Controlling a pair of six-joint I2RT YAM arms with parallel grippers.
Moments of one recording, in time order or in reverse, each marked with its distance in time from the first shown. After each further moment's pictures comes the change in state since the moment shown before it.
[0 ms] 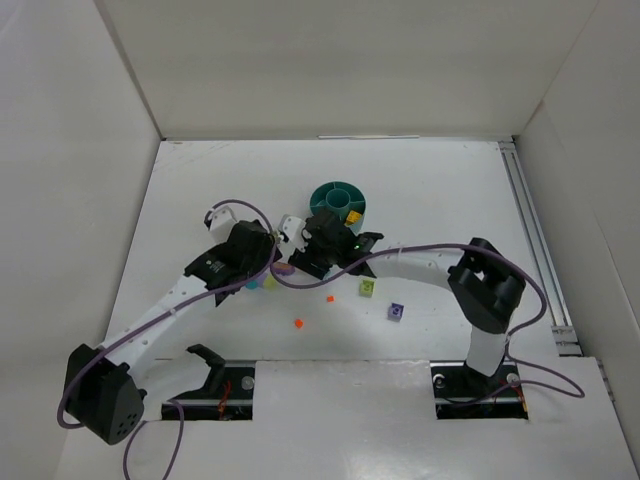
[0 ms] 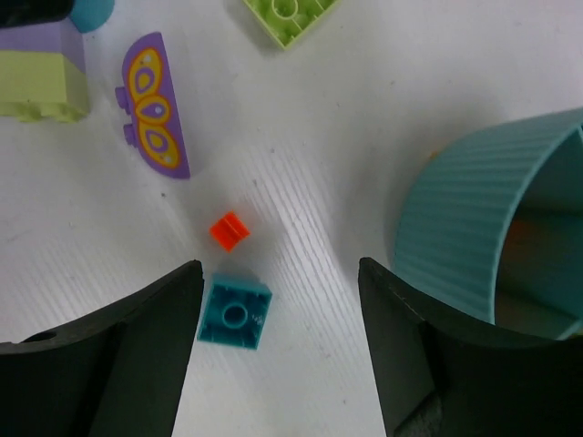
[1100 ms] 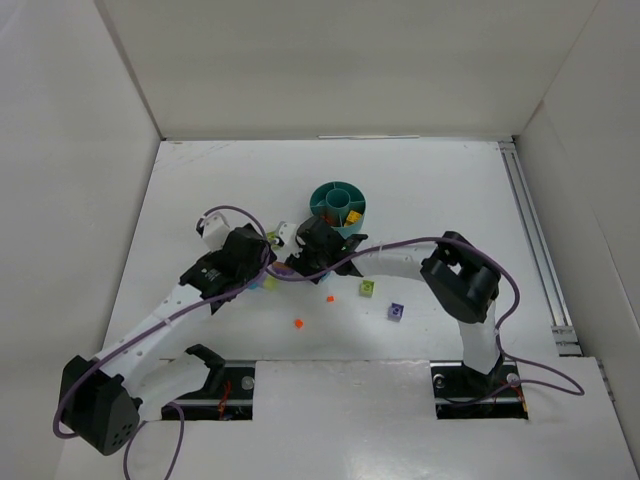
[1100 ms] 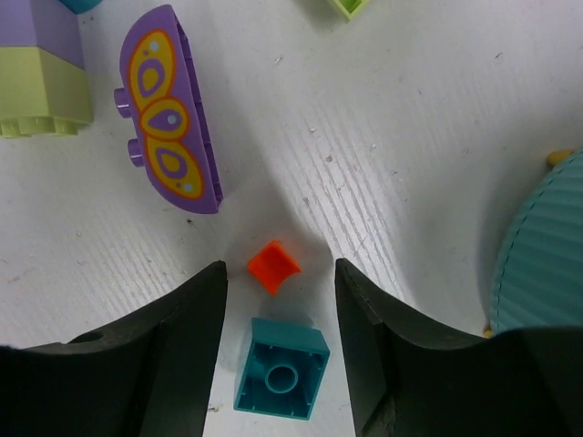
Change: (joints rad) left arm 0.000 -0.079 -0.052 -0.002 -0.055 -0.052; right arm -0.002 0.179 0.084 -0.021 -0.076 0.097
